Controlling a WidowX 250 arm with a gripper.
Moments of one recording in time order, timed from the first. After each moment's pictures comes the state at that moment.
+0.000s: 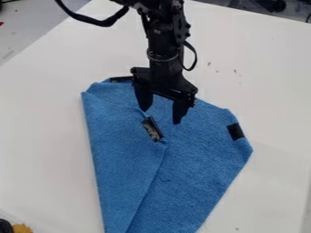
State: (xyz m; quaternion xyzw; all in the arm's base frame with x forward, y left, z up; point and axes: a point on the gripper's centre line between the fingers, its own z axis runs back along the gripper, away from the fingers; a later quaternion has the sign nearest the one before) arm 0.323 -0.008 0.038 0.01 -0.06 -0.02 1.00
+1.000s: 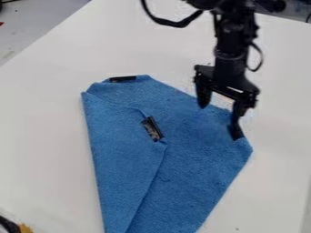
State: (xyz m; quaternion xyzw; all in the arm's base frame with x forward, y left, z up) arm 0.373 -0.104 0.033 -0.02 -0.06 -0.13 0.99
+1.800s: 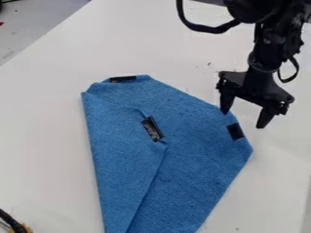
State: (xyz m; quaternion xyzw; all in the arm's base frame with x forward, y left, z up) arm 0.373 -0.132 0.028 0.03 -0.10 -0.03 0.99
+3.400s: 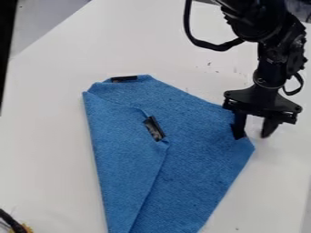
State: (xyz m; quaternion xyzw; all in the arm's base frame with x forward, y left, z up) arm 0.377 -0.141 0.006 -0.01 -0.11 0.06 0.99
